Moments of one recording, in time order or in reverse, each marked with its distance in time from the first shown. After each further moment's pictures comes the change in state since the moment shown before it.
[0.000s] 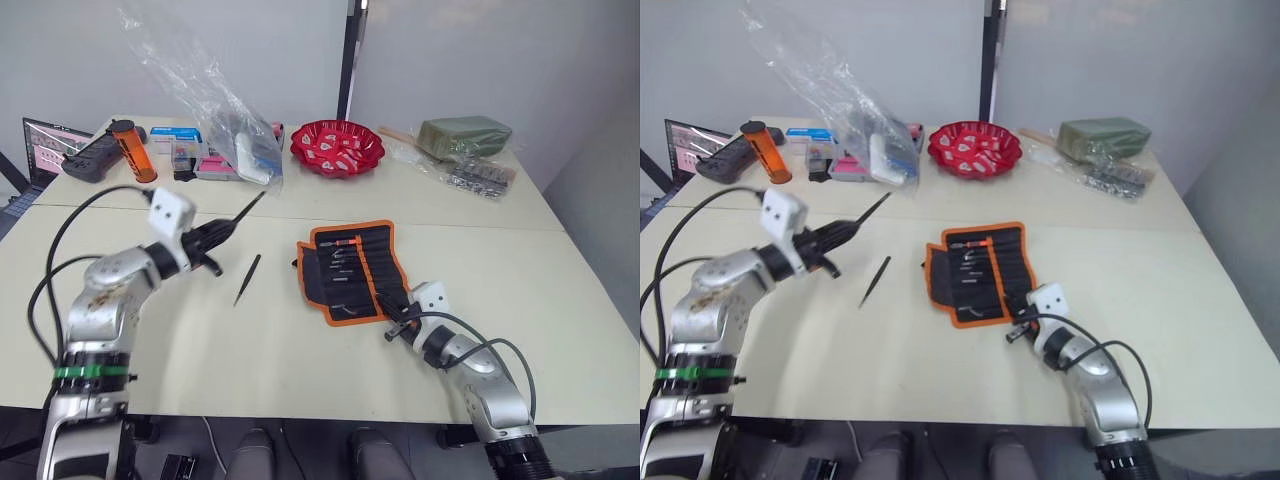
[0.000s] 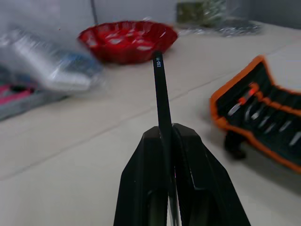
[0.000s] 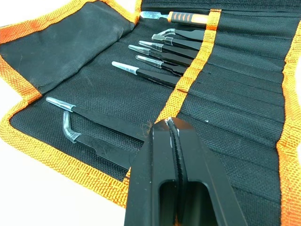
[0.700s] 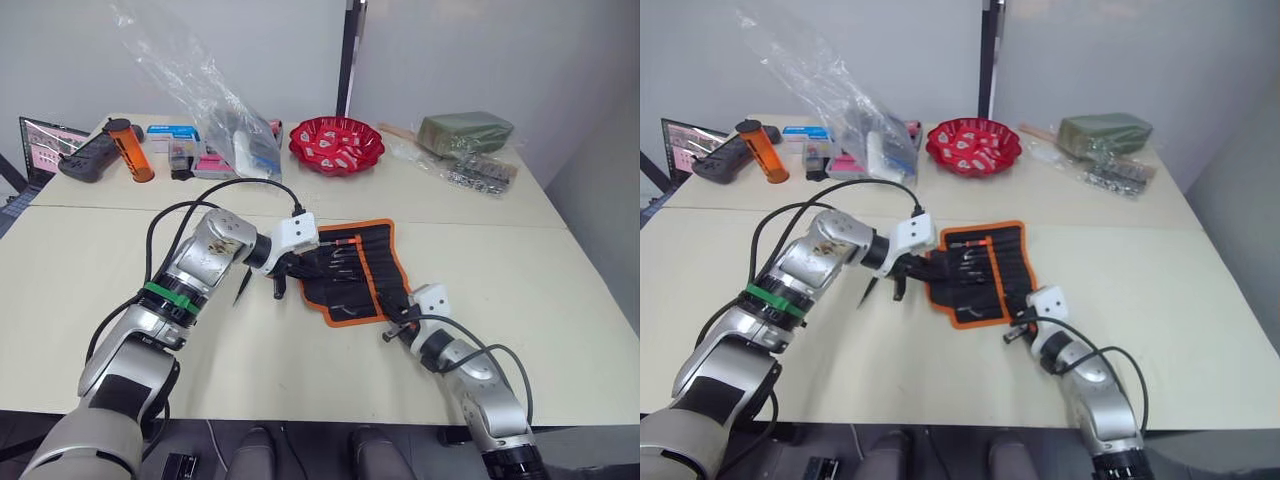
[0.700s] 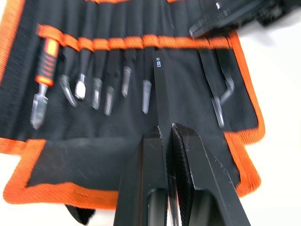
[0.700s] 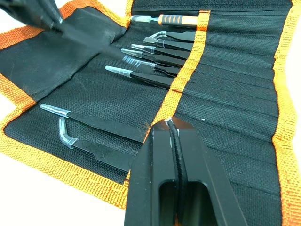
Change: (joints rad) left arm -0.406 -0.068 -0.575 0.318 0.292 -0.006 -0.442; right arm 0.042 0.024 -0.006 -0.046 0.000 0.000 -0.076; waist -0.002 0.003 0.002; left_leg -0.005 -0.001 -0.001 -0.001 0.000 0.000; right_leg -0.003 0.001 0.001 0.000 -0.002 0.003
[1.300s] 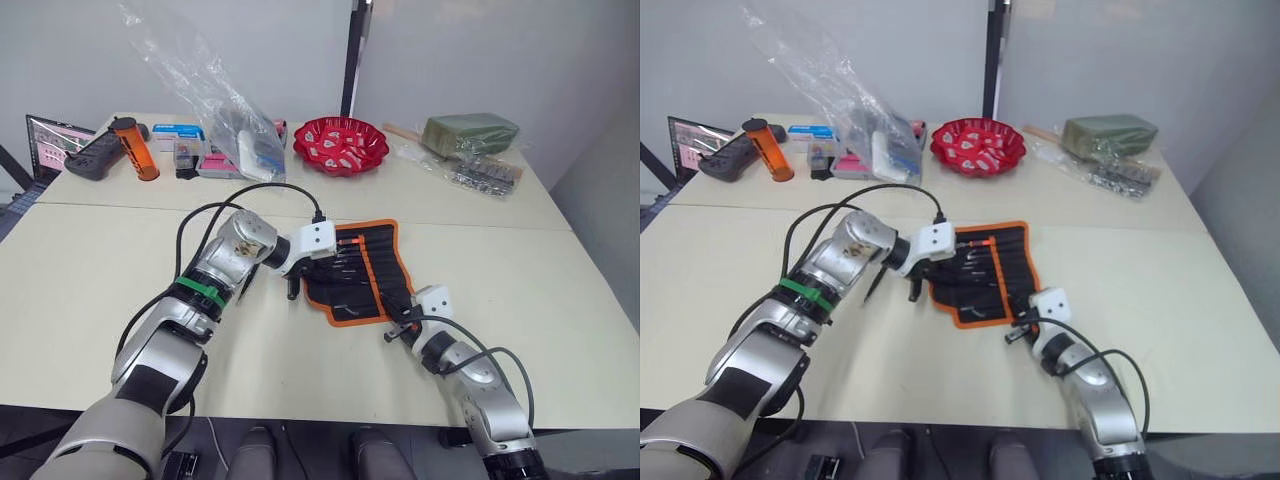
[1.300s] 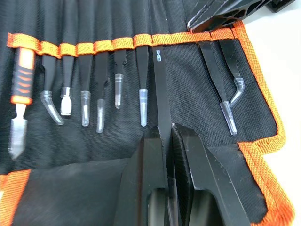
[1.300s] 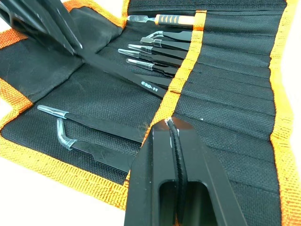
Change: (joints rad) left arm -0.055 -0.150 -0.002 0.202 0.127 -0.147 -0.002; right arm 0.011 0.009 0.000 -0.020 0.000 0.002 -0.030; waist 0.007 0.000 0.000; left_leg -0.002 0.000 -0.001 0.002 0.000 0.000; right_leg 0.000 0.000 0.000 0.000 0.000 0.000
